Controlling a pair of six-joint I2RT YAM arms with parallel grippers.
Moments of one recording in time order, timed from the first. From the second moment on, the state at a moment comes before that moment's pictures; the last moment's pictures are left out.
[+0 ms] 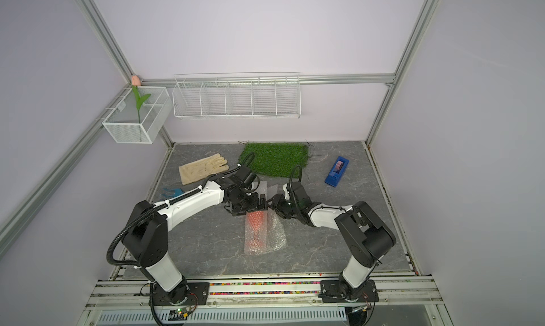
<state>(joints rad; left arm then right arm) -0.73 1.72 1.28 -0.79 0.23 -0.72 0.61 1.67 0.74 0.28 -0.43 1.13</state>
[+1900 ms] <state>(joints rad) -0.73 1.65 1.09 -0.58 0.23 -0.73 0.67 1.64 0.67 0.43 -0.42 1.30</state>
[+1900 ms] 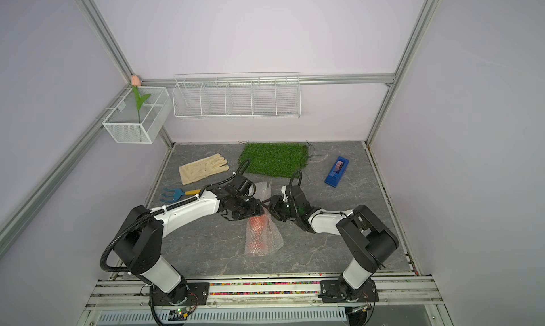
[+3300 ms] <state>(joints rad) -0.81 1.63 1.01 -0.57 0.30 -0.79 0.65 1.53 0.59 0.21 -0.42 1.16</state>
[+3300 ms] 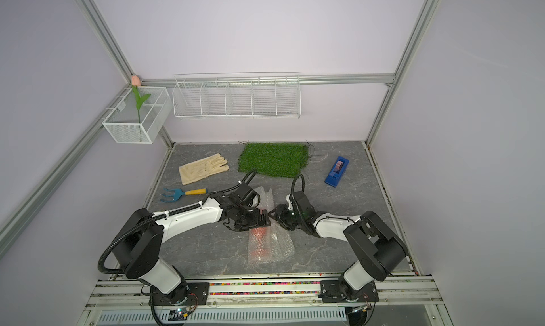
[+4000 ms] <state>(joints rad) -0.82 1.63 1.01 -0.53 0.32 -0.80 0.65 1.48 0.60 -0.06 -0.43 1.02</state>
